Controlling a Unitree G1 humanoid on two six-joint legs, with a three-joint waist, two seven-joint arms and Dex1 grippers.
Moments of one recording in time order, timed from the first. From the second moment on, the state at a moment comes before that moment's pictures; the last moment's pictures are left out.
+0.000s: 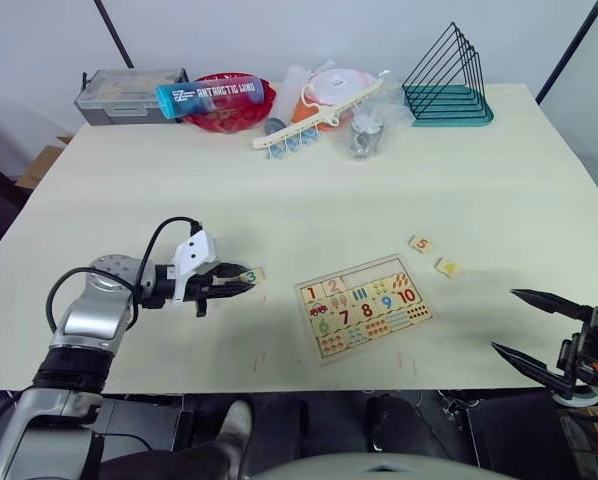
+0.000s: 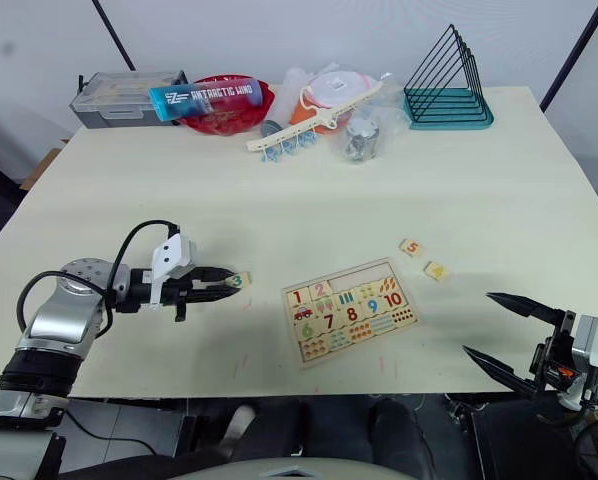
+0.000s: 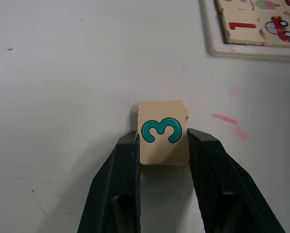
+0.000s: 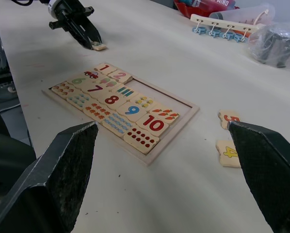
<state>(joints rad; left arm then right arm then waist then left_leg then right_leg) -0.31 0.82 -0.03 0.16 -0.22 0.19 -1.29 0.40 -0.65 -0.47 -0.24 0.65 -0.11 1.28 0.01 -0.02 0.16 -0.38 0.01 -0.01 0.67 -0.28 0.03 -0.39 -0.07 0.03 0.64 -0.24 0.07</state>
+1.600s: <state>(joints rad) -0.83 0.63 -0.51 -0.17 -0.17 0.84 -1.10 0.46 -0.58 -0.37 -0.38 0.63 -0.11 1.12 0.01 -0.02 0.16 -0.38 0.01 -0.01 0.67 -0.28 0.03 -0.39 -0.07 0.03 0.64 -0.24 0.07</state>
